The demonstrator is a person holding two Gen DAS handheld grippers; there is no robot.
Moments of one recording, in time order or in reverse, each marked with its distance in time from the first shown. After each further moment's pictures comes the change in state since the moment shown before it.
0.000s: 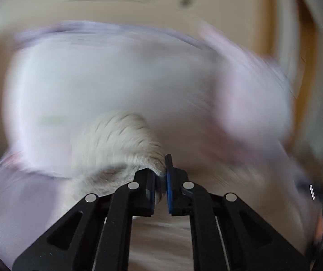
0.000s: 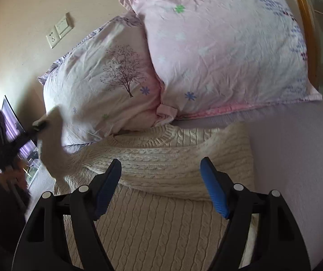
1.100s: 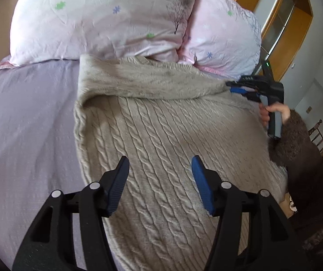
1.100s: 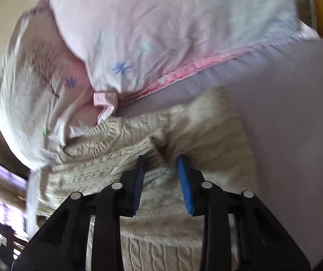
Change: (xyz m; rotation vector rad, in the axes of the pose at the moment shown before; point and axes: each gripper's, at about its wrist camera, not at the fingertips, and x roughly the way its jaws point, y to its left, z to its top) left arm -0.089 0.035 -0.149 -0.170 0.298 -0.159; right arm 0.110 -0.065 0.023 0.265 0.210 -0.140
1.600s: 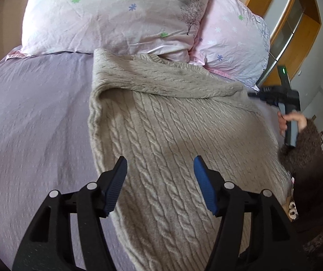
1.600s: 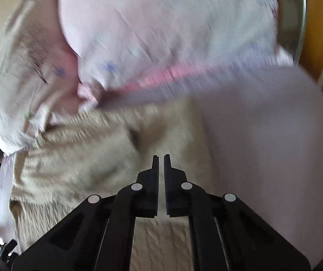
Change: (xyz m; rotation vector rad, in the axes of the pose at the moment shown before) left arm -0.013 0.012 -0.010 -0.063 -0.013 0.033; right arm -0.039 -0.005 -0.011 -0.047 0.026 -0.178
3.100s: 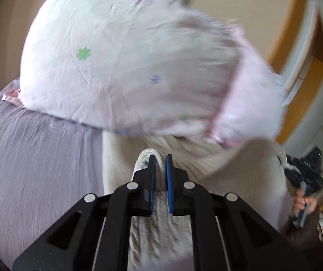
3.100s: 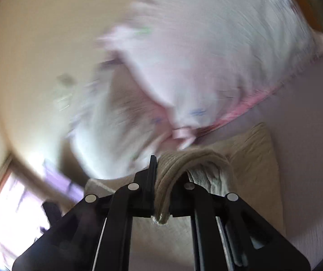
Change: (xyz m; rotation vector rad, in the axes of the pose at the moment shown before) left arm 0.041 0.038 0.146 -0.136 -0.232 0.029; right arm -0.029 -0.017 0.037 0.194 -0.193 0.602
